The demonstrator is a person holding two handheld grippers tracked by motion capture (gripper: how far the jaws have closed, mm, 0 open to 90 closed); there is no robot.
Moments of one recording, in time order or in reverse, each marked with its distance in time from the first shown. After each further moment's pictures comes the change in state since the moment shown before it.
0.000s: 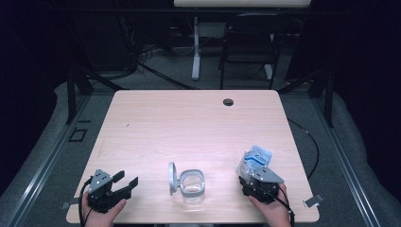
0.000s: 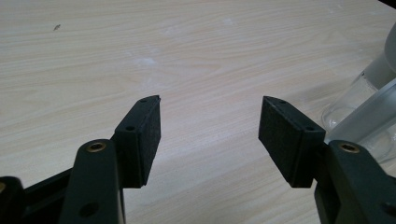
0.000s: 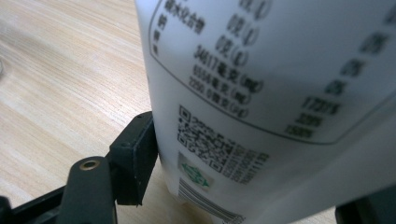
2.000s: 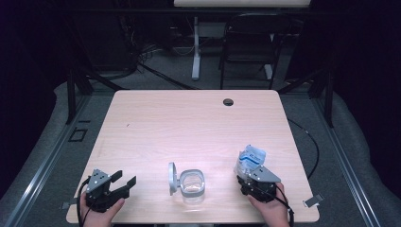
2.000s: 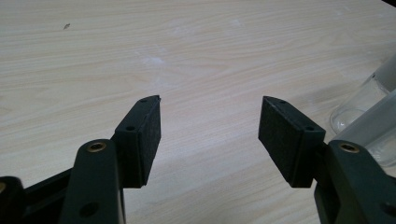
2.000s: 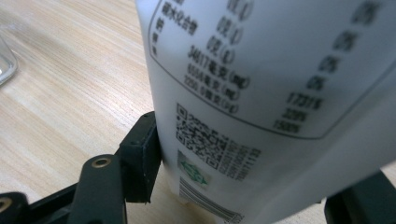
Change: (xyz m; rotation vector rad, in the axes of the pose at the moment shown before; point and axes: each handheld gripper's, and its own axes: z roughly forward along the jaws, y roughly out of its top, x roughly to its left) left arm 0.005 -0.001 -0.001 -0.004 0.015 -0.012; right arm 0.005 0.008 0.000 -0.018 0.017 -0.057
